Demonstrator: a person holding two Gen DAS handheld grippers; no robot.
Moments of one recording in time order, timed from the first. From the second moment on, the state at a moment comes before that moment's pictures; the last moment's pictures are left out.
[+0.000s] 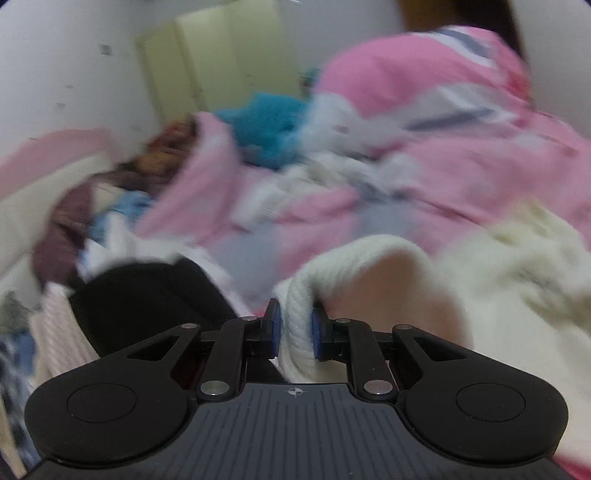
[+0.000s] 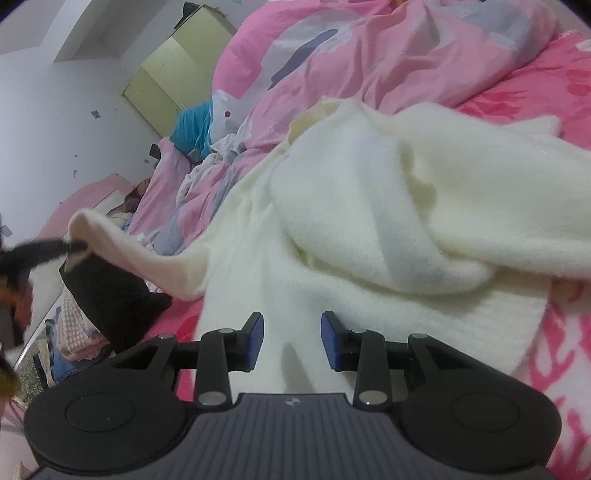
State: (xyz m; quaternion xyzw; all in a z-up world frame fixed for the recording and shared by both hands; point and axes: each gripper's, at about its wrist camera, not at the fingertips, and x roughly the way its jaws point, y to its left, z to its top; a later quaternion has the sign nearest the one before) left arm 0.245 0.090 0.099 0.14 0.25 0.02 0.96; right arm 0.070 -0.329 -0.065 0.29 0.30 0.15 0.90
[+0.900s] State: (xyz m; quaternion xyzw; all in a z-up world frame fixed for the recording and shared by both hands) left arm 0.226 0.064 0.035 -0.02 0.39 -0.09 0.92; right arm 0.046 -0.330 -0.048 0.27 0.29 0.14 0.91
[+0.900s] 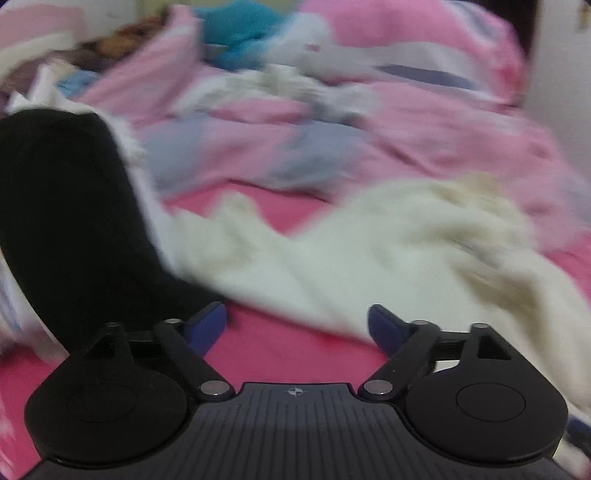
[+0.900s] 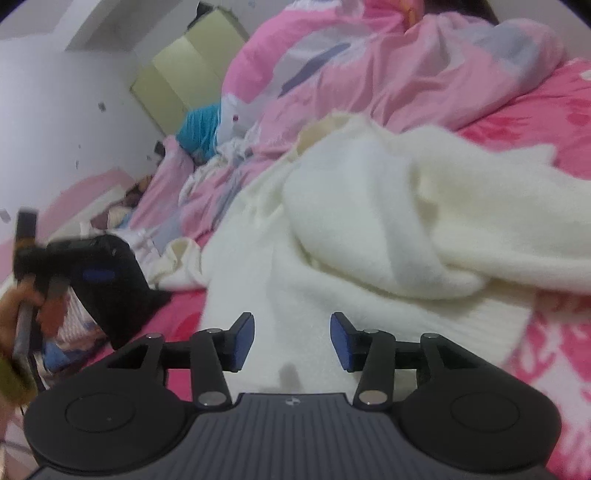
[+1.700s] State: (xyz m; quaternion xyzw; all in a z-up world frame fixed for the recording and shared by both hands) left arm 0.107 -0.080 -0.078 -0.17 0.40 -0.29 0.85; right arm 0.044 -0.384 -0.079 0.42 0.34 0.05 0.84
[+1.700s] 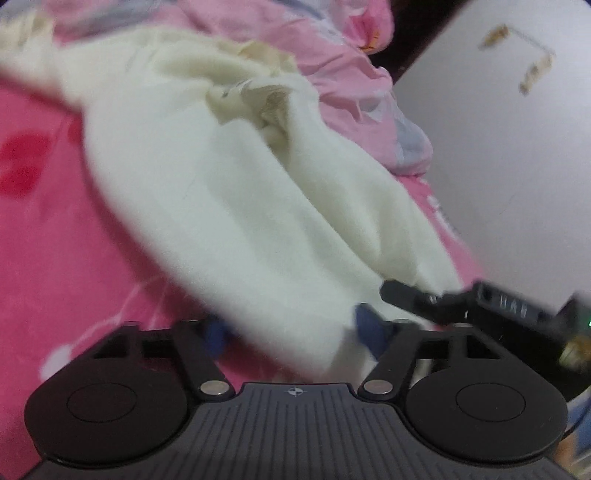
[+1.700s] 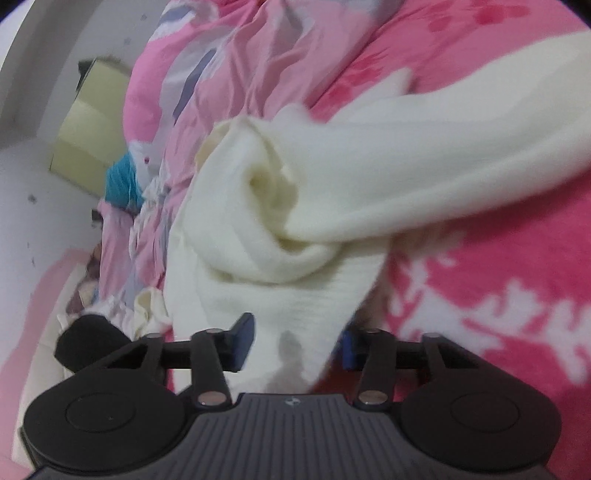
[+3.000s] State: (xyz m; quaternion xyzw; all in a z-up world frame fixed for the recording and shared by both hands) left arm 0.049 0.061 -0.068 -0.02 0.35 -0.13 0.93; right arm -0.026 -0.379 -0.011 0.39 0.34 0.11 0.85
